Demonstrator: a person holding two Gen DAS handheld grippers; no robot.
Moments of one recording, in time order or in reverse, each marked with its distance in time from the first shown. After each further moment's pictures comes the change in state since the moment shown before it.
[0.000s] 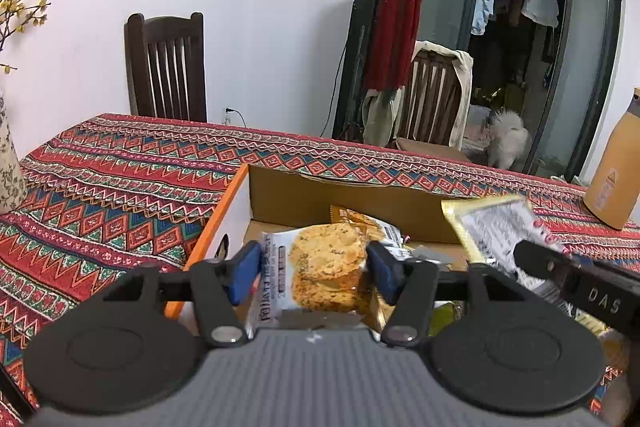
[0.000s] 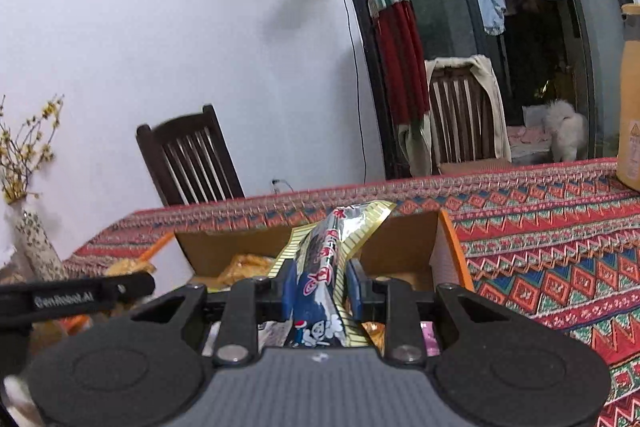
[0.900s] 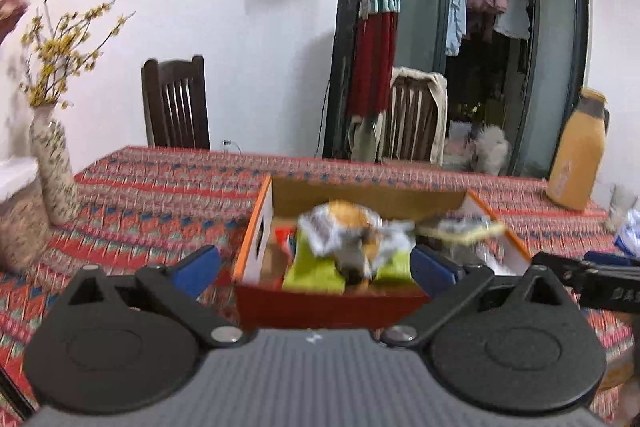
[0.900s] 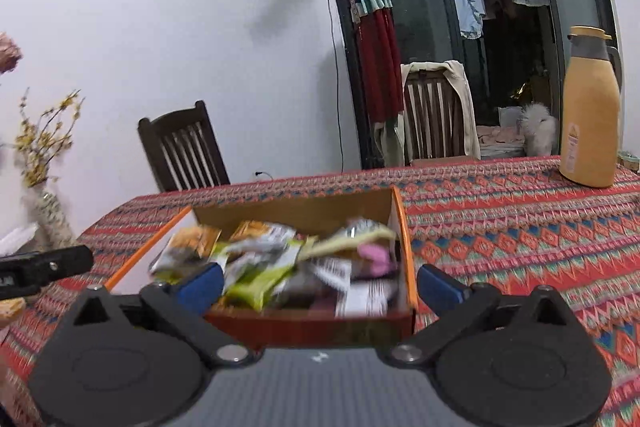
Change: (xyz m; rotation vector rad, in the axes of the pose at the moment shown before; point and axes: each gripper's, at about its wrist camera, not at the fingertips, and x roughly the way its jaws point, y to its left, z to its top) left arm -0.141 0.021 -0.038 0.070 -0.078 -0.039; right arm -0.142 0.011 -0.037 -0.014 0.008 -0.068
